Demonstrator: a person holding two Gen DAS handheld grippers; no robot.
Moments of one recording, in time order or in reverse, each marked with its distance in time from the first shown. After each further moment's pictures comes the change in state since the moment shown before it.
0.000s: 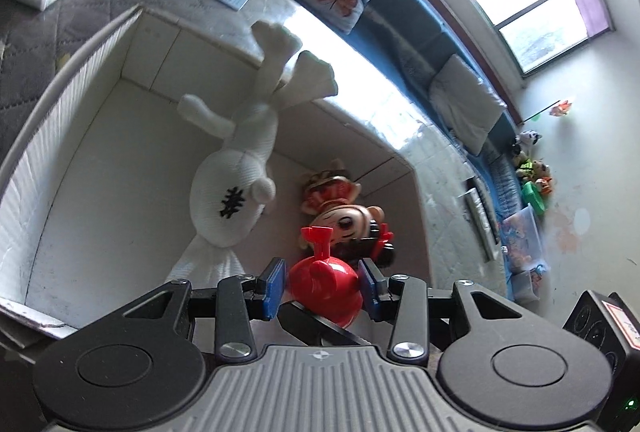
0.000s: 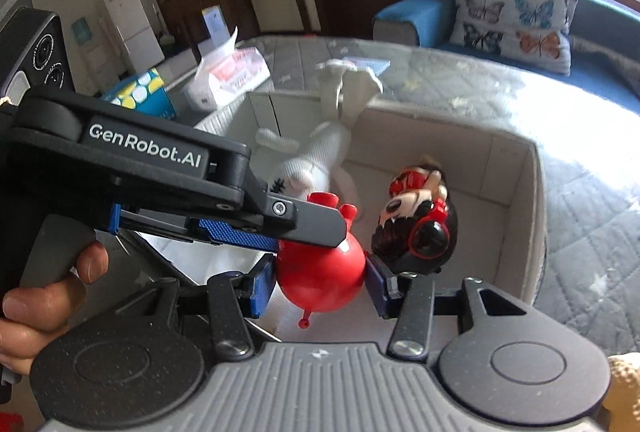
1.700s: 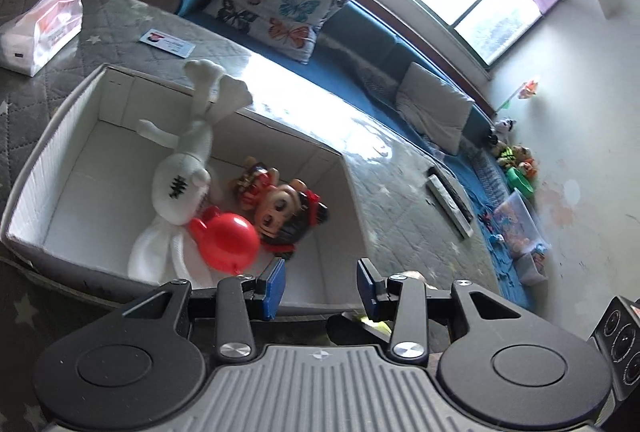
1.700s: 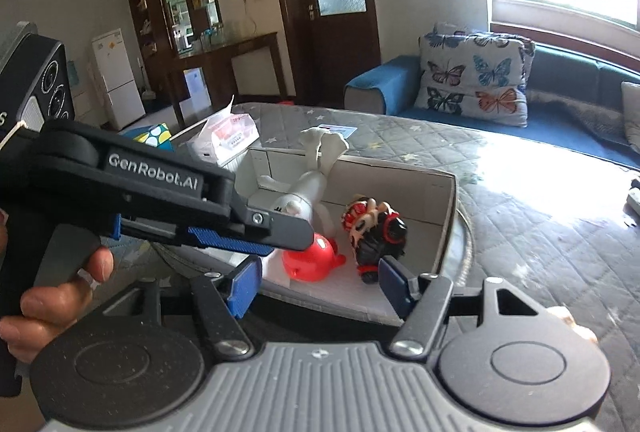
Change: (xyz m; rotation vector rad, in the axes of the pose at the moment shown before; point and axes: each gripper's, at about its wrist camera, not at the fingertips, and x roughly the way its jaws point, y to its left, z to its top) left arm -0.053 -0.056 -0.059 0.200 -0.123 -0.025; right arm -0.096 0.019 -0.046 -0.001 -0.235 -0.100
